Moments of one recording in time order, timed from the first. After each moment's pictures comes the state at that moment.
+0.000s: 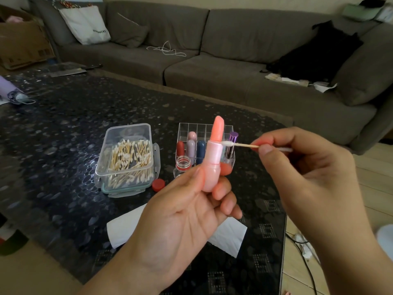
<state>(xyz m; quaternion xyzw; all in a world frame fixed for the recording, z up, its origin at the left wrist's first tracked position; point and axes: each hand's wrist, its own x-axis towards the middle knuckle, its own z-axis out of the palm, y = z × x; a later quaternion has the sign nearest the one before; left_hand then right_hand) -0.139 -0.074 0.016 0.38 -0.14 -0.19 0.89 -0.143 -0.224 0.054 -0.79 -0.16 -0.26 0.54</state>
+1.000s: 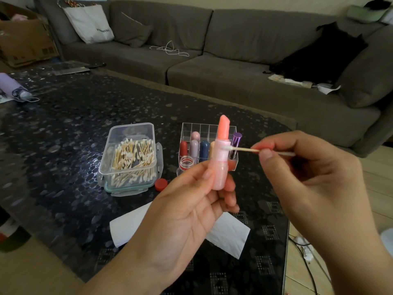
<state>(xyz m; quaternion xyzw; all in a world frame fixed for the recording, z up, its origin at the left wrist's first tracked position) -0.140 -0.071 0.016 0.40 -0.08 -0.14 0.90 -0.144 -0.224 0.052 -0.81 -0.19 -0.27 0.49</state>
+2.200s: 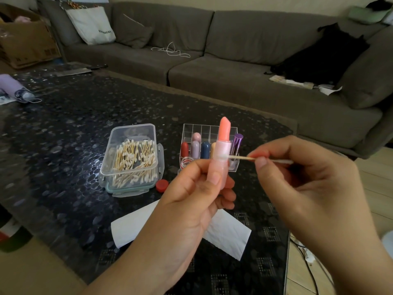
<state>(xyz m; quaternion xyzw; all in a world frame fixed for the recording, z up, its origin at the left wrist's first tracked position) -0.142 -0.074 0.015 0.50 -0.08 -0.08 0.86 -0.144 -0.223 0.049 -0.83 -0.20 -0.28 0.44</state>
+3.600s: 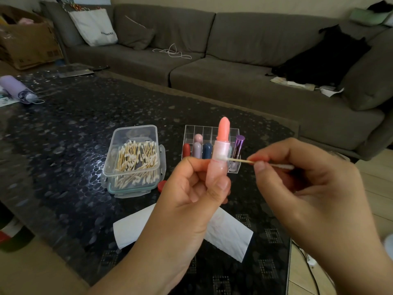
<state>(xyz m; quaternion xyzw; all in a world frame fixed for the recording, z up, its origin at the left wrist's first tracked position) -0.142 -0.071 0.014 0.55 -0.09 -0.01 0.83 -0.145 -0.221 0.049 -0.83 -0.21 -0.29 0.43</state>
